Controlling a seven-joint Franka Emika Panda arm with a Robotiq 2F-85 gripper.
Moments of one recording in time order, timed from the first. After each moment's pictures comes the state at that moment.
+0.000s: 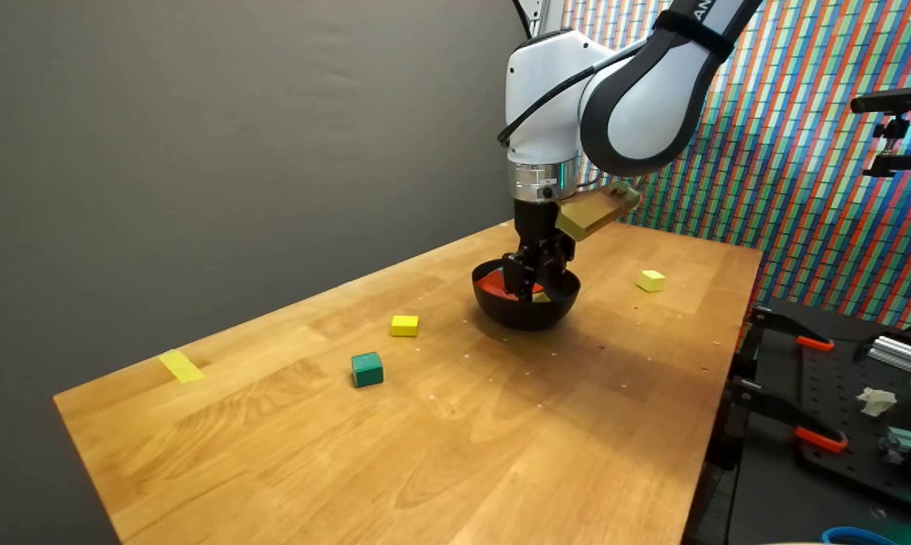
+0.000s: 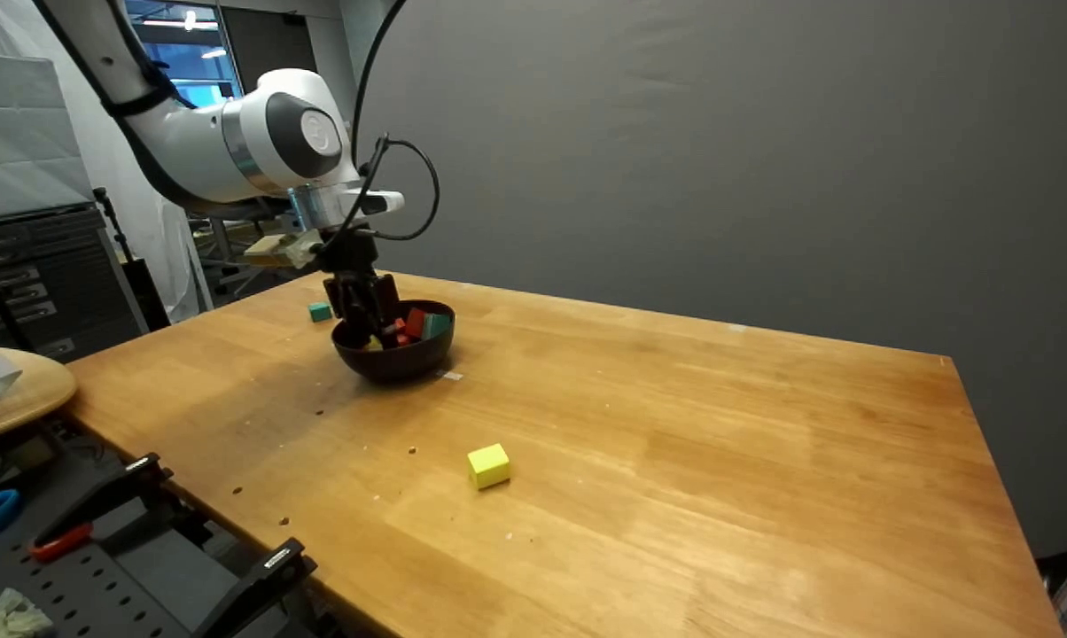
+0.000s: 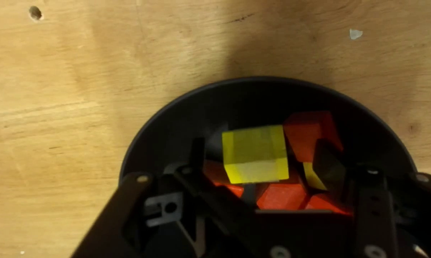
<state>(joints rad) 0.34 0.38 -0.07 -2.32 -0.30 2.63 0.63</state>
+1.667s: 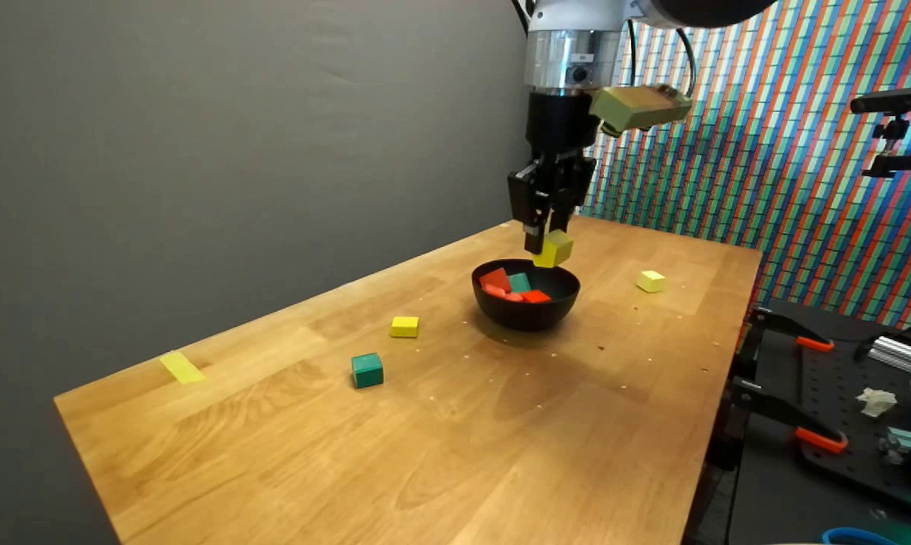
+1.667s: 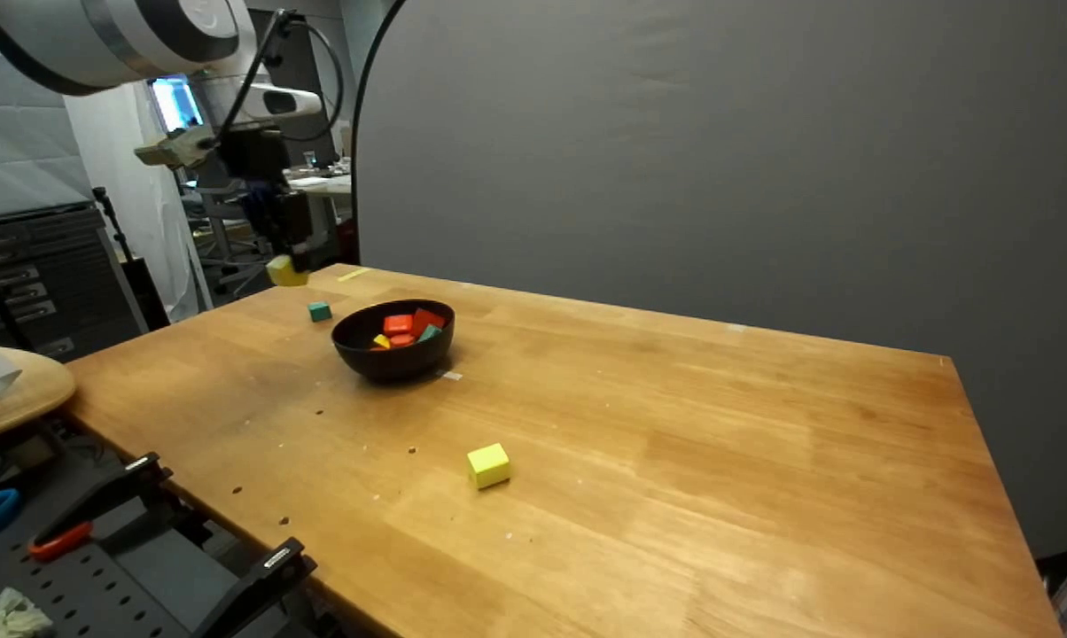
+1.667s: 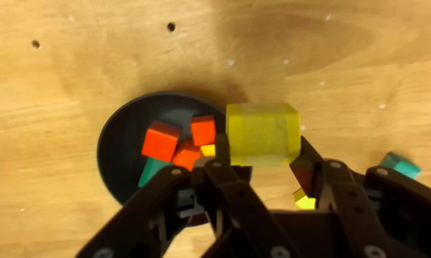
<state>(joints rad) 0.35 0.02 0.08 -2.44 -0.15 2.48 0.62</state>
